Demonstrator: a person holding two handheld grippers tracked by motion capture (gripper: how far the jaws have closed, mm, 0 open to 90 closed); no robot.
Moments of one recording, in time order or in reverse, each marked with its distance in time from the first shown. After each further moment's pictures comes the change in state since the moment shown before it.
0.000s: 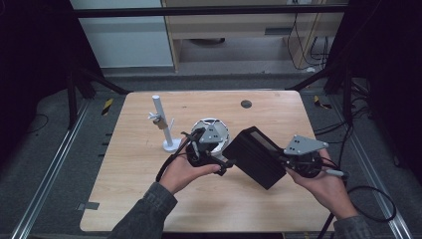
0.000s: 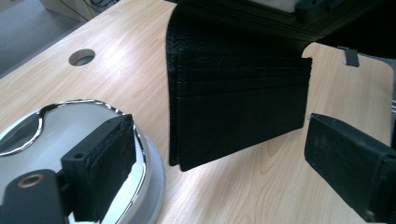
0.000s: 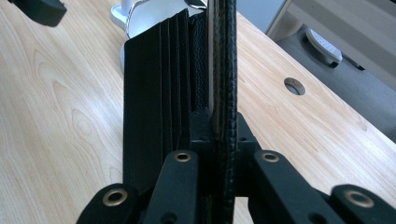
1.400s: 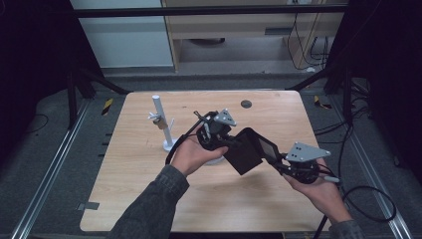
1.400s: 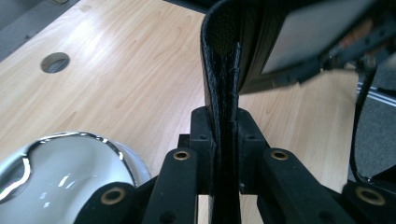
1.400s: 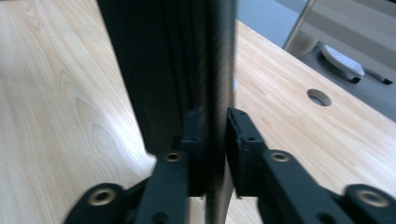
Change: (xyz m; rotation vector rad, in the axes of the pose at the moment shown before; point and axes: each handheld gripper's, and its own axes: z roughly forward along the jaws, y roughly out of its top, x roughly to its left) left arm 0.009 0.061 -0.001 0.132 -0.085 0.011; right arm 0.008 -0.025 0.013 -0.117 0.073 0.071
